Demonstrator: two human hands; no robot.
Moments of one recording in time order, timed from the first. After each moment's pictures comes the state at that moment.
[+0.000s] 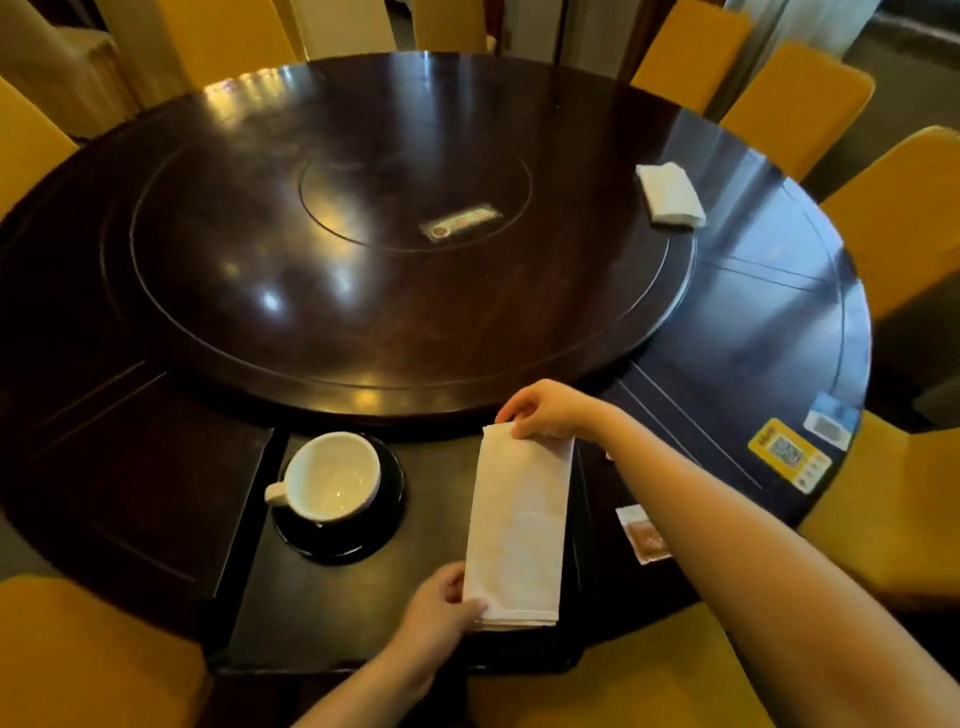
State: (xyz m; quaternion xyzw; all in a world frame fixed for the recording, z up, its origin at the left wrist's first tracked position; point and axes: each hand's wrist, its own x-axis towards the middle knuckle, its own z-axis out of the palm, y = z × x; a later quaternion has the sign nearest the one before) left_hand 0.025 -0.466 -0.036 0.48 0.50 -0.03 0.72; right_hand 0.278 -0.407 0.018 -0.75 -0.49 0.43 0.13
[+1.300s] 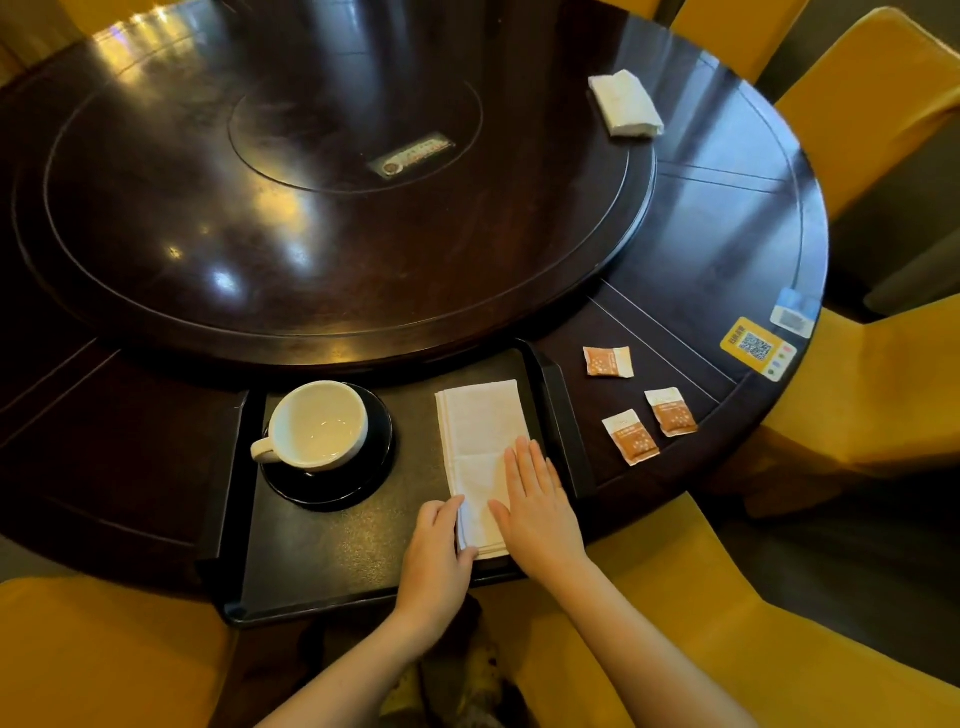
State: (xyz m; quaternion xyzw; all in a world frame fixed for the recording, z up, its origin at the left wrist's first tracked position) left_hand 0.002 -0.486 -0.074 0.80 0.44 0.03 0.42; right_hand 0.131 -0.549 -0.114 -0.87 -0.47 0.15 0.05
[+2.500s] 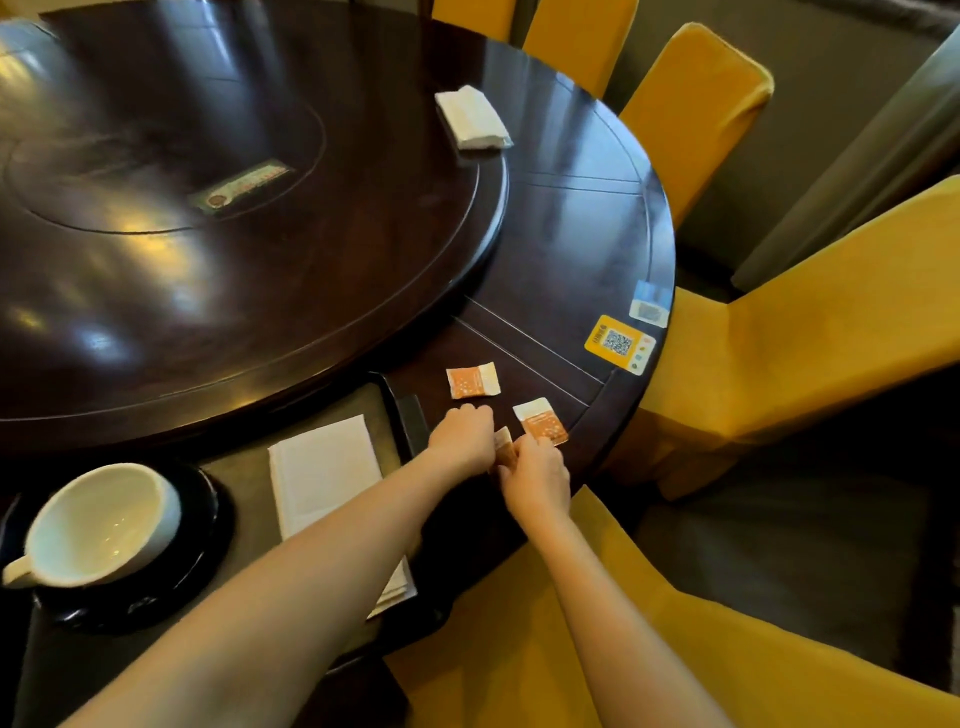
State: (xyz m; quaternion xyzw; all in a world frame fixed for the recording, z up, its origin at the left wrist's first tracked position) left_hand 0.262 -0.487 -0.065 0.93 0.23 -0.19 0.23; right_hand 0.269 -0.595 -0.077 -0.95 -0.16 0.16 0.19
